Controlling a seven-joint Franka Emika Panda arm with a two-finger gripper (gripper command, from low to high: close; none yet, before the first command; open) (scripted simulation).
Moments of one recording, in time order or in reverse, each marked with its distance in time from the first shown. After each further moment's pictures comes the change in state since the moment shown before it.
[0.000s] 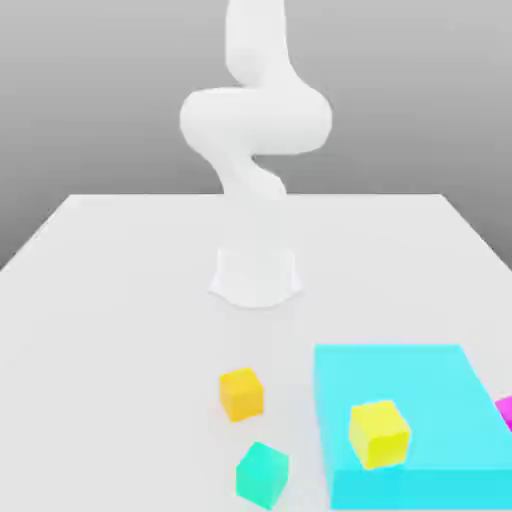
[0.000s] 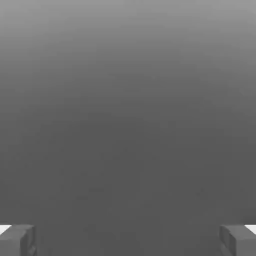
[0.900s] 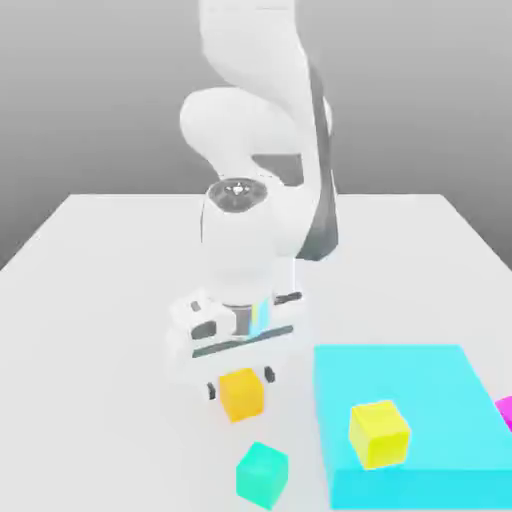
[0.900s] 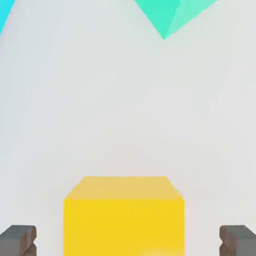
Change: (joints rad) arm -0.049 0.969 -0.004 -0.540 0.064 0.784 -0.492
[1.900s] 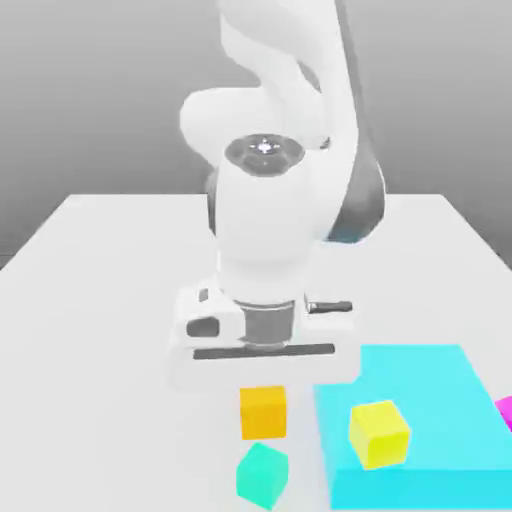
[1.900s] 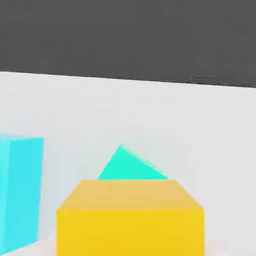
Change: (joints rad) arm 0.076 -0.027 -0.006 0.375 -0.039 -0.402 0.469
